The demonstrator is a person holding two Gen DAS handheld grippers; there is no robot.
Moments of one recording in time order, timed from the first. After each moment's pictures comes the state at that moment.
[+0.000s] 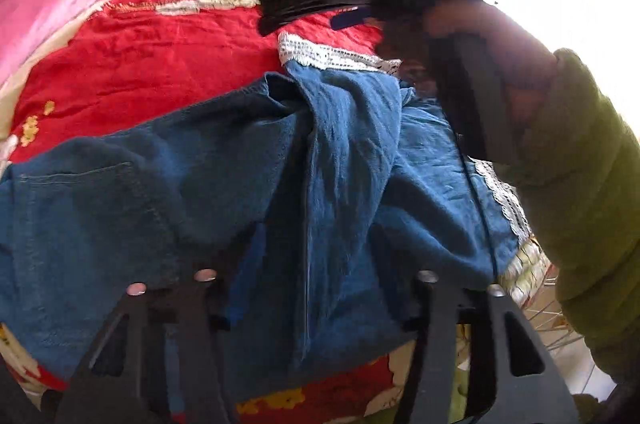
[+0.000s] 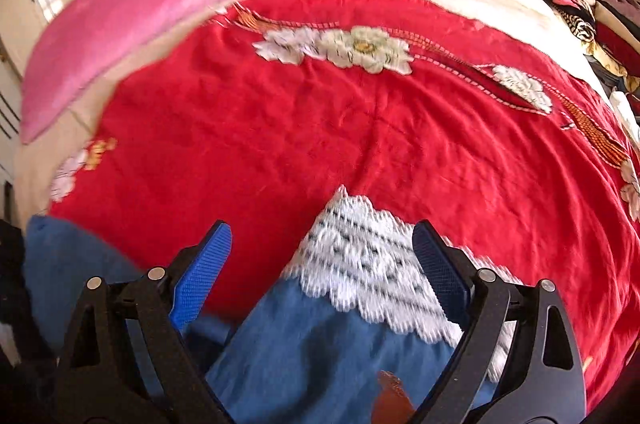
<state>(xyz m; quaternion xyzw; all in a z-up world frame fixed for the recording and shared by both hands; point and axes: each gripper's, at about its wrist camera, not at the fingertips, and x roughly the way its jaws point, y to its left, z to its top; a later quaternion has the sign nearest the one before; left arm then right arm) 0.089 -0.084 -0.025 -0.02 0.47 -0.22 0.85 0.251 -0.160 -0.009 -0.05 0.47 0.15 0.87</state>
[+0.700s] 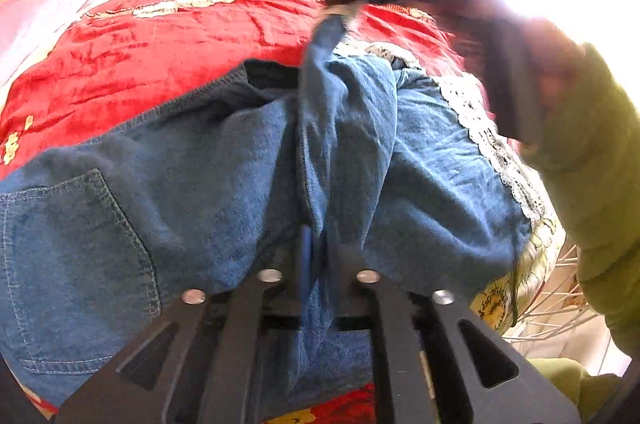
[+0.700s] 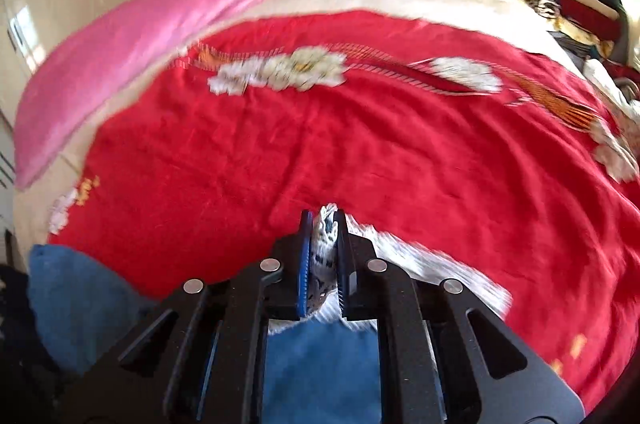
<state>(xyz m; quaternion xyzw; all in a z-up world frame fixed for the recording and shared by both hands) 0.082 -0.094 -0.034 0.01 0.46 -0.25 0.85 0.221 -0.244 0.015 0.02 0.43 0.12 0.90</state>
